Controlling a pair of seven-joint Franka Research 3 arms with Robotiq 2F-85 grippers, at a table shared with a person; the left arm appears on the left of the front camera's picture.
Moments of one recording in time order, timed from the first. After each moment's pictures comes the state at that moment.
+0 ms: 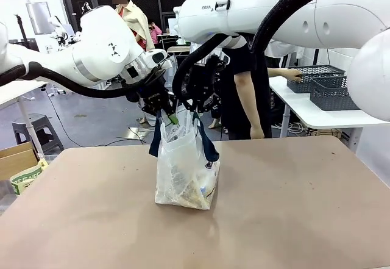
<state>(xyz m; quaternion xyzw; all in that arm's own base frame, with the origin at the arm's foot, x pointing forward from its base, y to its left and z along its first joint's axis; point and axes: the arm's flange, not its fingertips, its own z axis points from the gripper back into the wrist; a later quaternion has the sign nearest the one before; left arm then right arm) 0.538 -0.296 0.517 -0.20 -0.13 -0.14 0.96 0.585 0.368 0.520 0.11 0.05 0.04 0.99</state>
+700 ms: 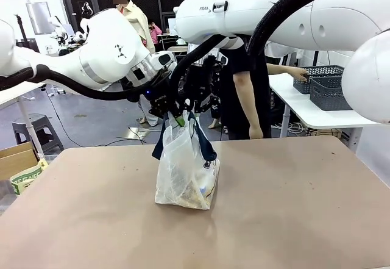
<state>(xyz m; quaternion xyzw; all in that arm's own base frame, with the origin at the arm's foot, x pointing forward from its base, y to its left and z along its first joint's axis) 0.533 -0.314 0.511 -0.21 -0.12 -0.15 0.96 0.587 0.375 0.519 0.11 0.05 0.03 0.99</state>
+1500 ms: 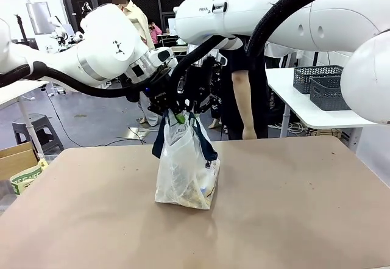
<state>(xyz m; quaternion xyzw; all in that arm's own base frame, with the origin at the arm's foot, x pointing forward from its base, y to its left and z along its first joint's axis) 0.527 -0.314 0.524 -0.21 -0.12 -0.16 0.96 0.587 0.377 0.517 0.11 0.05 0.02 0.99</state>
